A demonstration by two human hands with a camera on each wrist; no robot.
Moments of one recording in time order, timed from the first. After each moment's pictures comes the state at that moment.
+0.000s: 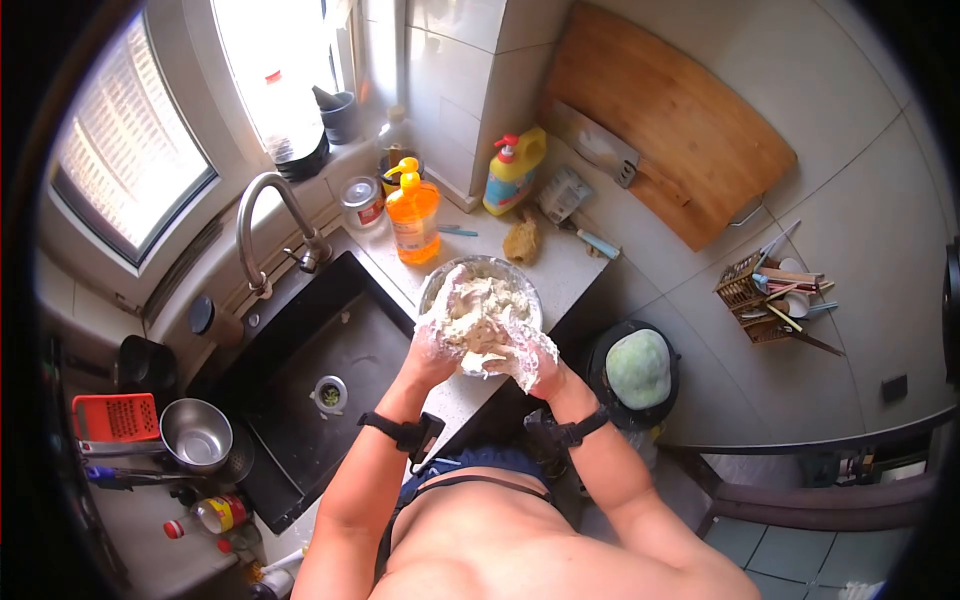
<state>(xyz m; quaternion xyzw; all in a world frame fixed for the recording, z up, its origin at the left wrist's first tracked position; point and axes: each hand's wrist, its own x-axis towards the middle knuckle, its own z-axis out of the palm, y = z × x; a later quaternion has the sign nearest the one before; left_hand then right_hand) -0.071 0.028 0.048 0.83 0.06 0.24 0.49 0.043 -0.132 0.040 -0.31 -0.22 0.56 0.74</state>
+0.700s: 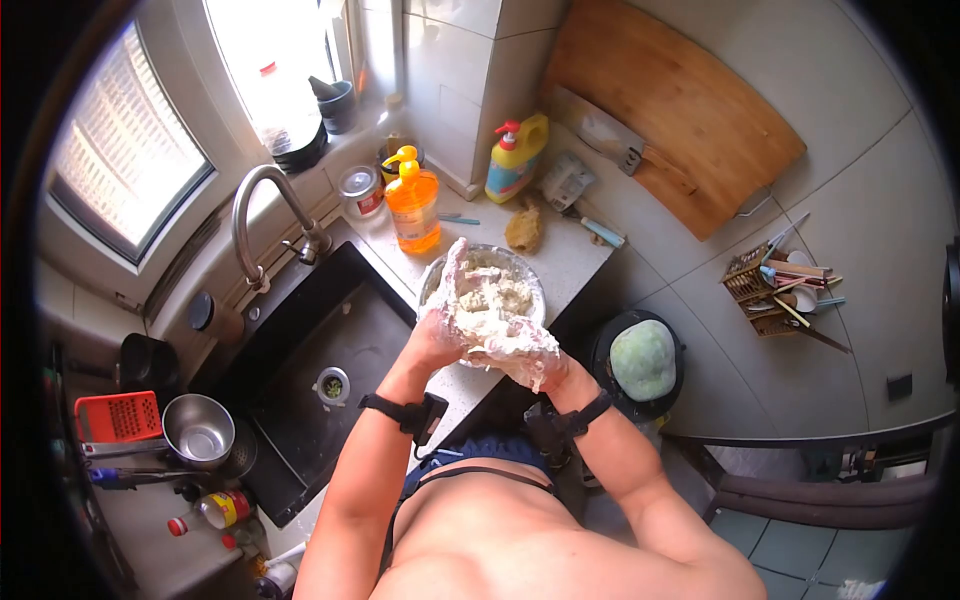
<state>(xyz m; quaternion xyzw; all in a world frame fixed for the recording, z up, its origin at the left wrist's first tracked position) -0.061 0.030 0.064 0.79 0.10 0.16 0.58 0.037 -0.122 0.052 -0.24 -0.18 0.61 0.73</state>
